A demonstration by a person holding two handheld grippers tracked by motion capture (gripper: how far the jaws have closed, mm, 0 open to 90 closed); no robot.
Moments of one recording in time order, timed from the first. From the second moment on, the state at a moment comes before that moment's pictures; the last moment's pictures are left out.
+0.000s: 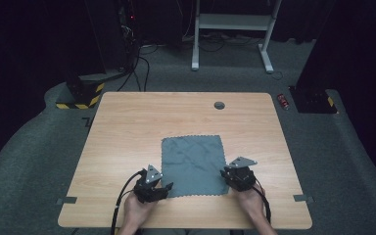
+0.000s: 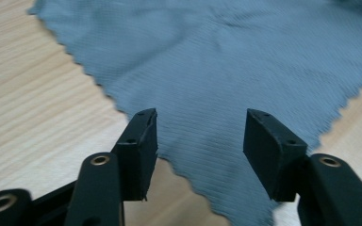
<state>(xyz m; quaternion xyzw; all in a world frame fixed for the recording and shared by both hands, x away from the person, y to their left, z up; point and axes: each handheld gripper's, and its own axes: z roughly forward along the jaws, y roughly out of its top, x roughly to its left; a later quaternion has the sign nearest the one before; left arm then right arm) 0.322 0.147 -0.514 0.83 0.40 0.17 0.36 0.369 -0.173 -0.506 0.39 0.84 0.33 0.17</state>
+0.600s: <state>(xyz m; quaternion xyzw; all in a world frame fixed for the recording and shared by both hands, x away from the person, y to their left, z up) 0.325 0.151 -0.513 0.86 0.36 0.17 0.32 0.349 -0.174 -0.512 0.36 0.86 0.32 0.16</state>
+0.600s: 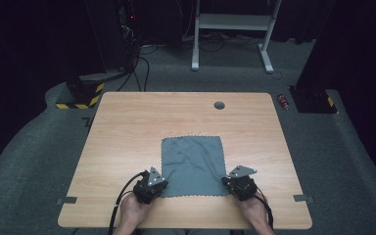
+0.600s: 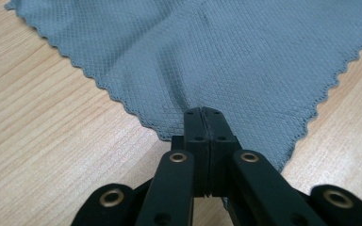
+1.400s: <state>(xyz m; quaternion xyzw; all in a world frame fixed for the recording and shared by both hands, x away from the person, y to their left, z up) 0.360 0.150 -0.511 0.82 0.42 0.15 0.36 0.357 -0.150 -0.510 0.36 0.85 0.36 0.15</state>
